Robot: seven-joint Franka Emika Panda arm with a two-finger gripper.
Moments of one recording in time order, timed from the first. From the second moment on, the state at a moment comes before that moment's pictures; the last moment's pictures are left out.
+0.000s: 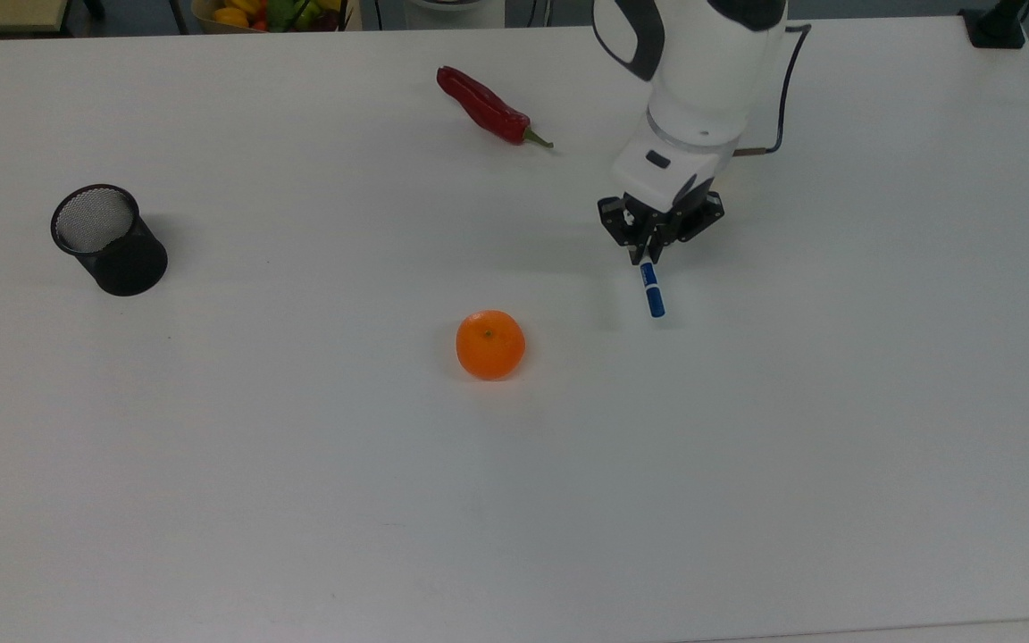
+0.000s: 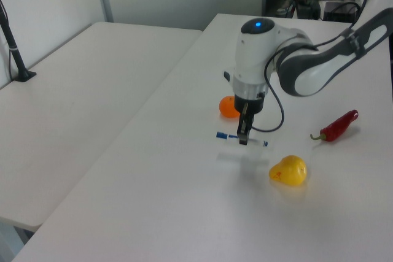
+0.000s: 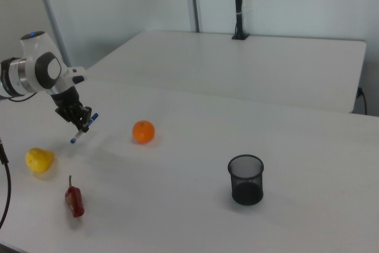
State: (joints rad) arm 0.37 0.42 0.11 -1.71 -0.18 2.21 0.39
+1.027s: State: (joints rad) arm 0.28 -0.01 -0.07 -1.69 0.04 1.84 0.02
